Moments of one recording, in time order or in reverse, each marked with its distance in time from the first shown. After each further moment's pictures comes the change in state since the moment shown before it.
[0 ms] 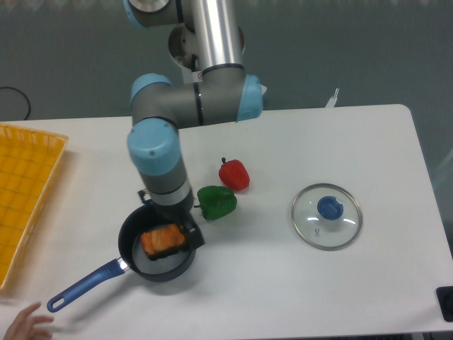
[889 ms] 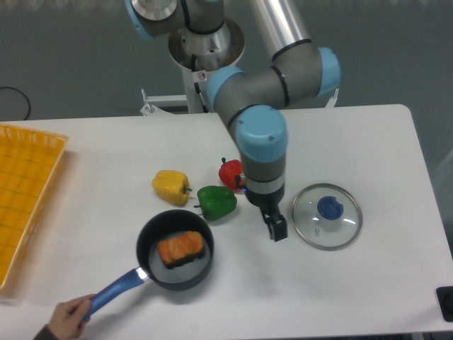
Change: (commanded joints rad) arm 0.244 -0.014 0.002 0.008 -0.057 0.344
